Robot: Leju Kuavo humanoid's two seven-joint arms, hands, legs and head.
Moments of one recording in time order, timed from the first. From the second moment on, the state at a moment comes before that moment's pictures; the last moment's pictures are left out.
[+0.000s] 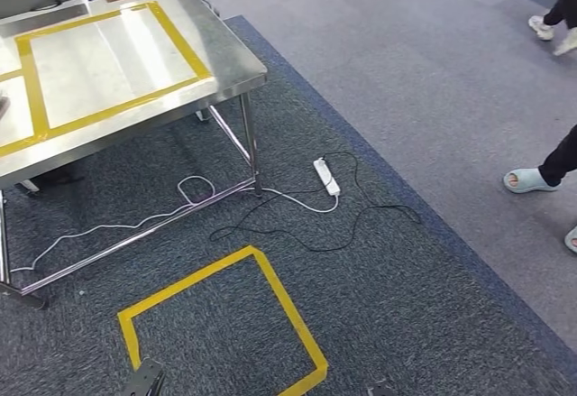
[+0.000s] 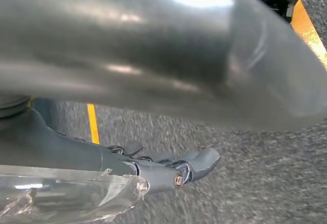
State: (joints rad) left arm -0.03 -0.09 0.70 -0.22 -0.83 0.00 -0.38; right arm -0.09 0.25 -1.00 -0.19 1.16 -0.08 -0.07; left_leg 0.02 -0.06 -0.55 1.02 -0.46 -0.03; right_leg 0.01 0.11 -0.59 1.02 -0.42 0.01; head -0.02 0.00
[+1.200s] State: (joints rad) left arm -0.04 -0.19 0.61 -0.21 -0.95 0.07 -0.33; right arm -0.07 0.24 -1.04 -0.19 1.10 -0.14 -0.08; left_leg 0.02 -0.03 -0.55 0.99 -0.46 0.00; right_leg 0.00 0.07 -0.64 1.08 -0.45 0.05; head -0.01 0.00
